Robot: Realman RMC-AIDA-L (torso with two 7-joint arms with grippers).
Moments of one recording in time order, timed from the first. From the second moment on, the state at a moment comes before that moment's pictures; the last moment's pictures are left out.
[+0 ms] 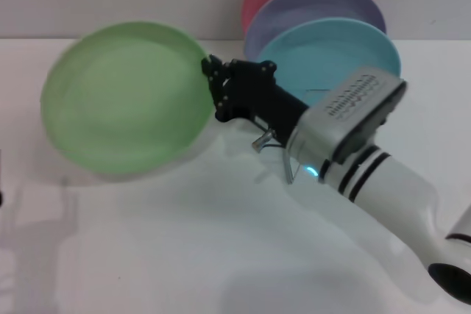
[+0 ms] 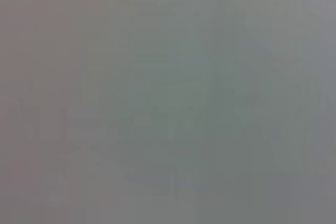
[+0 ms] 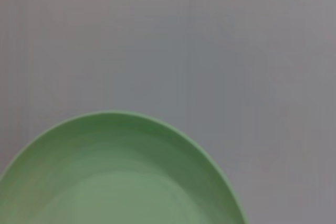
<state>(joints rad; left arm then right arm) -0.04 -2.06 -0.25 -0.74 1.74 1.77 0.32 0.72 2.09 0.40 0.49 -2.14 -0.92 0.05</state>
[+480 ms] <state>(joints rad) -0.12 -2.07 -0.27 -0.44 1.73 1.76 -0.06 0.52 2.08 0.40 0.51 -2.14 -1.36 -0.08</state>
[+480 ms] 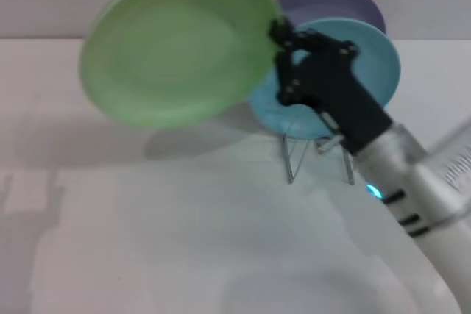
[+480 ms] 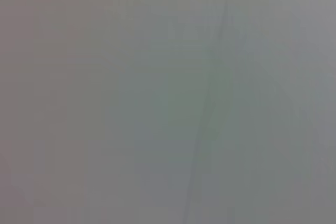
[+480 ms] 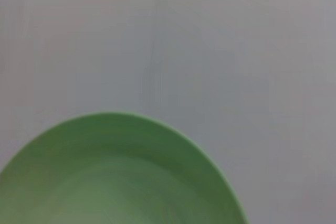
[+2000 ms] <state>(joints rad) -0.20 -2.06 -0.27 -0.32 1.74 1.64 -0.21 0.26 2.09 0.39 0.37 -2.08 -1.63 -0.42</state>
